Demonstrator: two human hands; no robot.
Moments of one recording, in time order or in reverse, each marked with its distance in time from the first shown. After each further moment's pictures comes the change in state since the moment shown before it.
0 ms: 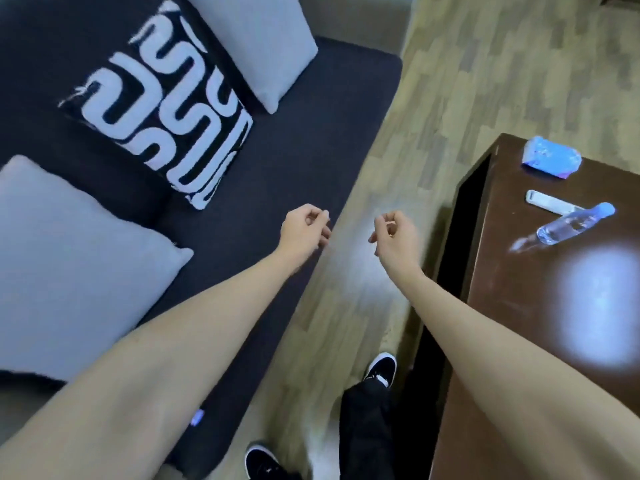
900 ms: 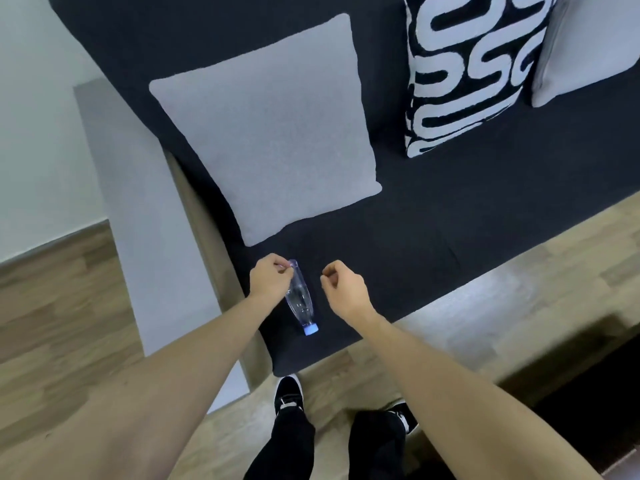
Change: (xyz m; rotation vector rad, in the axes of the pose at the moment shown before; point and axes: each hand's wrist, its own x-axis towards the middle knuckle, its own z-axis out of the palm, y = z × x) left_hand -0.187 -0.325 -0.259 -0.097 0.667 -0.623; right_hand -0.240 0.038 0.344 -0.571 -0.962 -0.256
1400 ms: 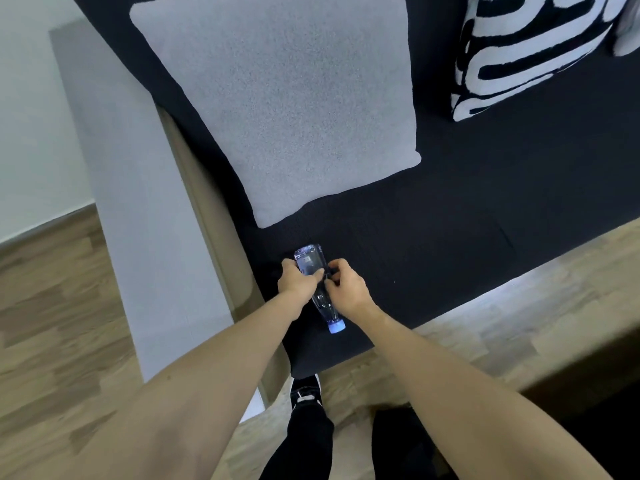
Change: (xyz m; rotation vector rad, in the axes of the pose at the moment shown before) left_hand 0.050 -0.061 0.055 -0.125 -0.129 -0.292; right_hand 0.058 0.040 0.080 -0.009 -0.143 0.038
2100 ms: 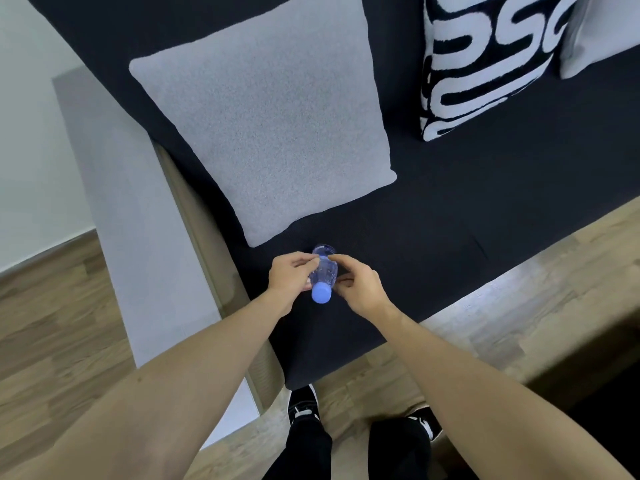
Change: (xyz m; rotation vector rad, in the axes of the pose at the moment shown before) left_hand -0.028 0.047 -0.014 -0.160 -0.106 0.279; right_hand -0.020 0.001 -0.059 0.154 0.093 -0.255
